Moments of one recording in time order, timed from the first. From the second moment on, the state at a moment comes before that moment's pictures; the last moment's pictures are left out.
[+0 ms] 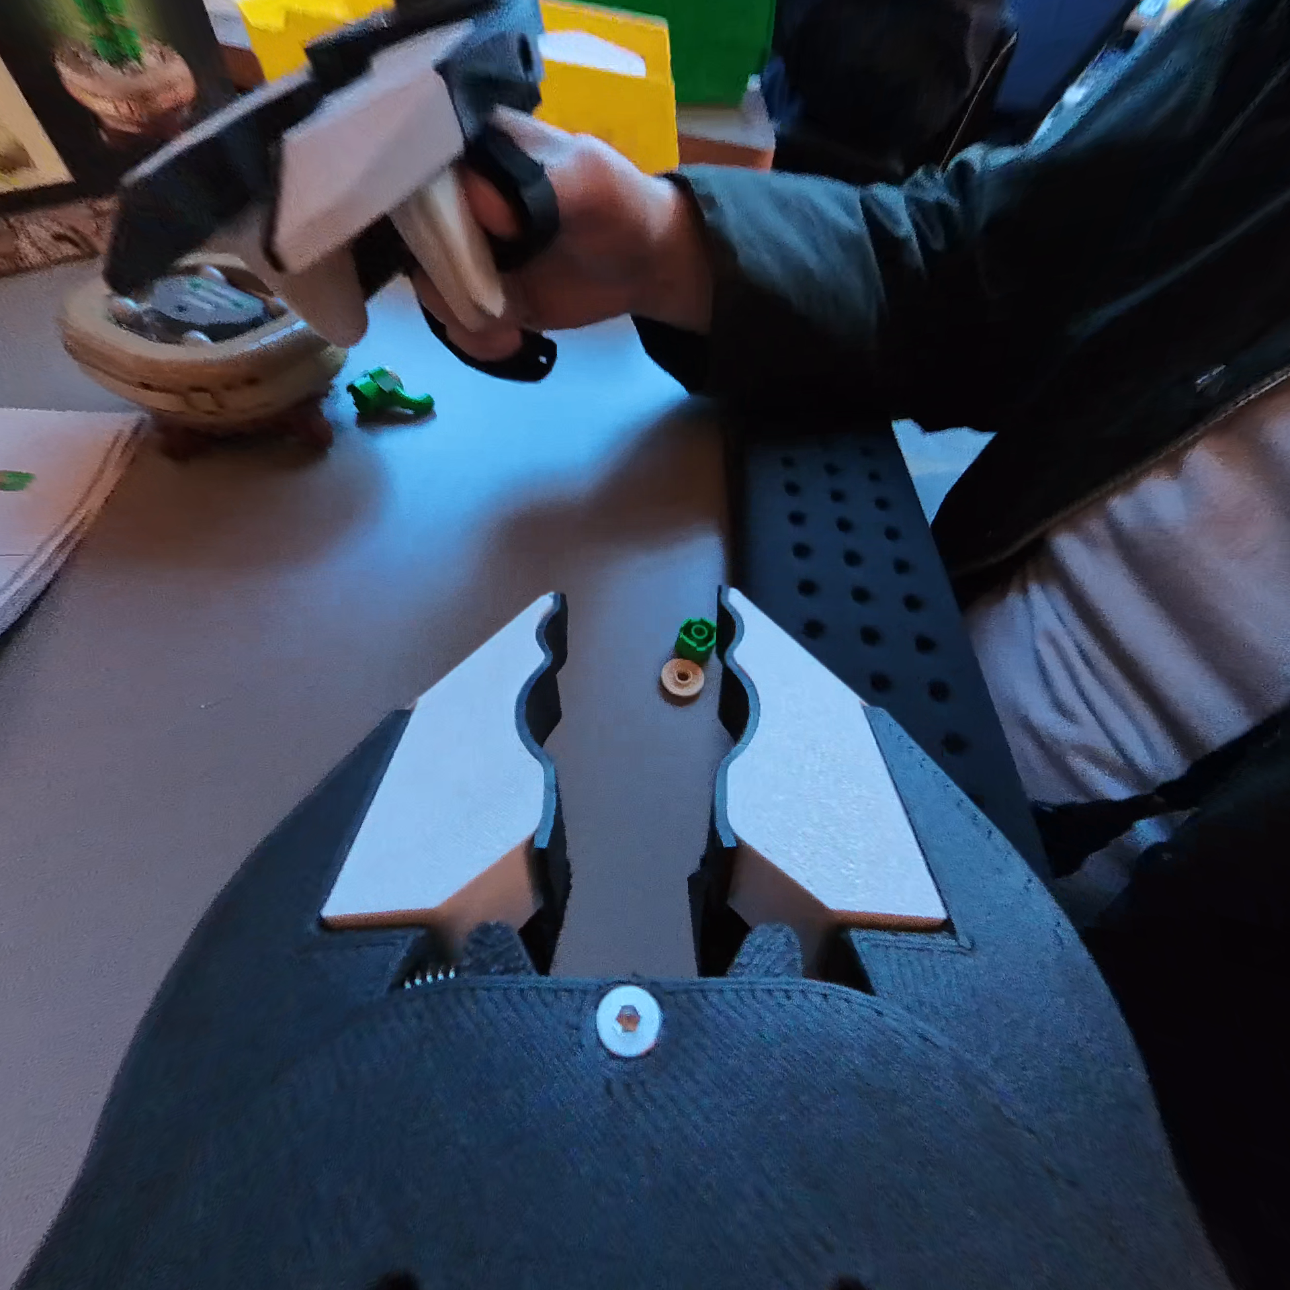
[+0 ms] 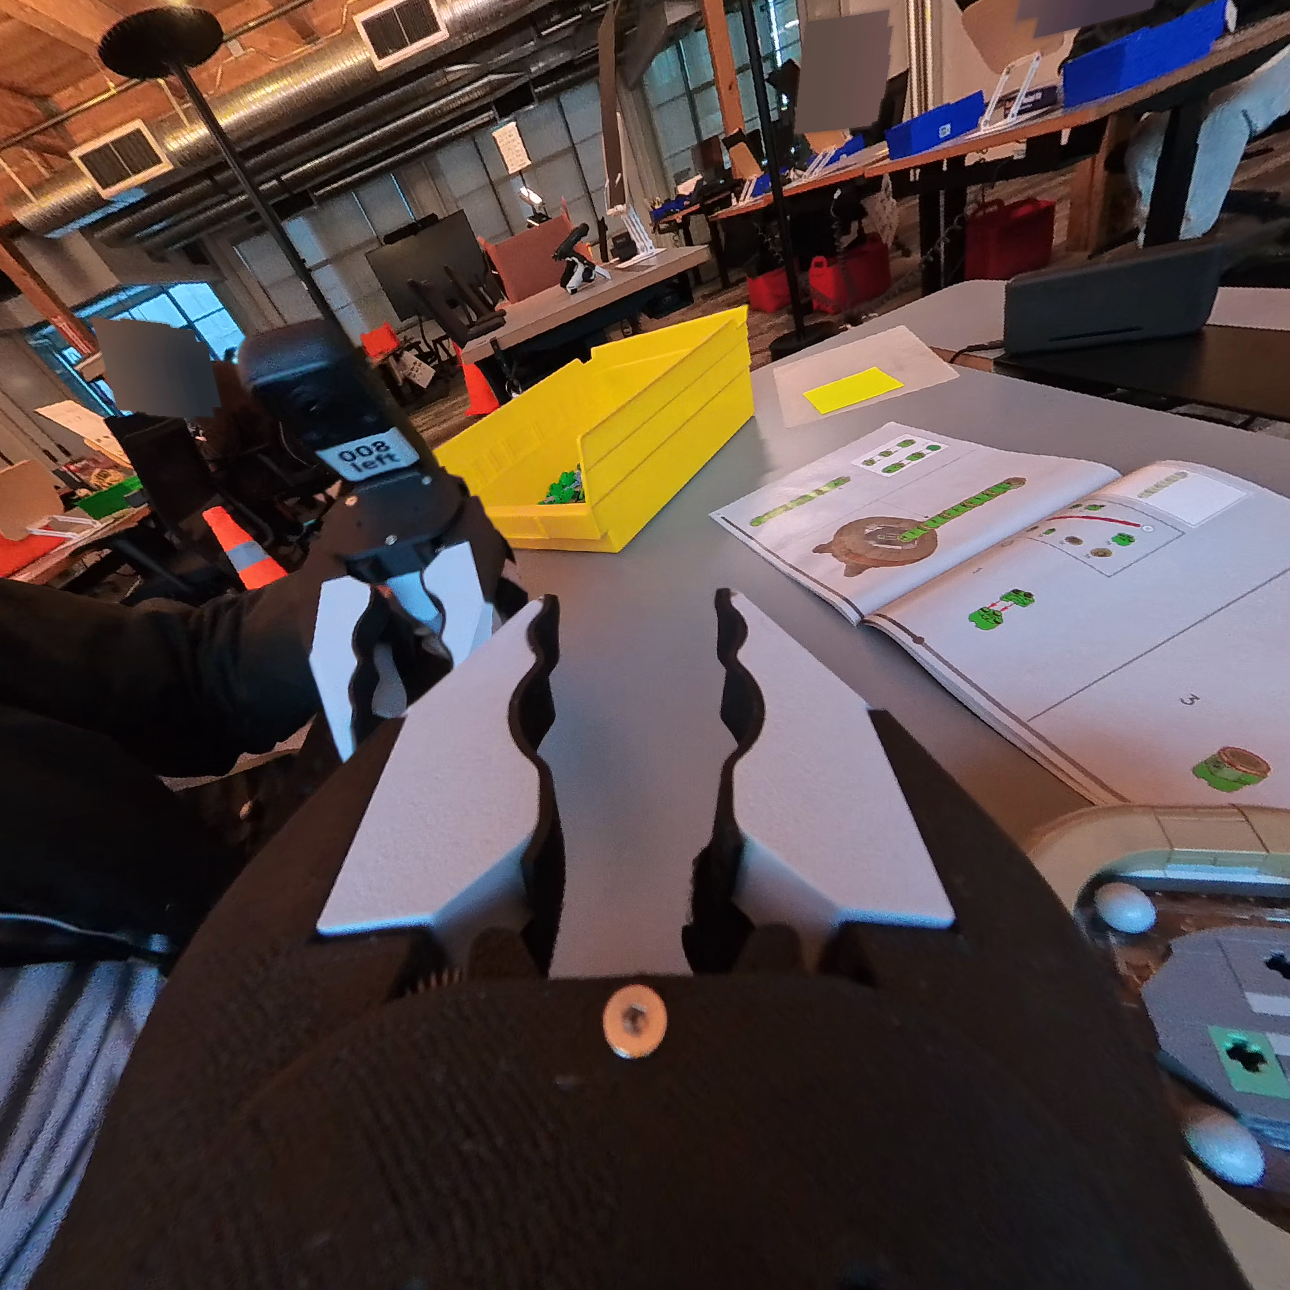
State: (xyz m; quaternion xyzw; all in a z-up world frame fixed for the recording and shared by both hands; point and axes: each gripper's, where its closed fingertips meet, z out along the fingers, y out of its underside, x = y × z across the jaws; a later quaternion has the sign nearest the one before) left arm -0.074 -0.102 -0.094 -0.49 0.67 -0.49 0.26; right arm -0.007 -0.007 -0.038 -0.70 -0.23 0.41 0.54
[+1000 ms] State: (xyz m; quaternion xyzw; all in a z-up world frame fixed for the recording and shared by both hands) left arm -0.059 -0.106 -0.158 -0.49 0.76 -0.37 0.22; right arm -0.012 -0.005 -0.058 -0.72 -0.25 0.38 0.52
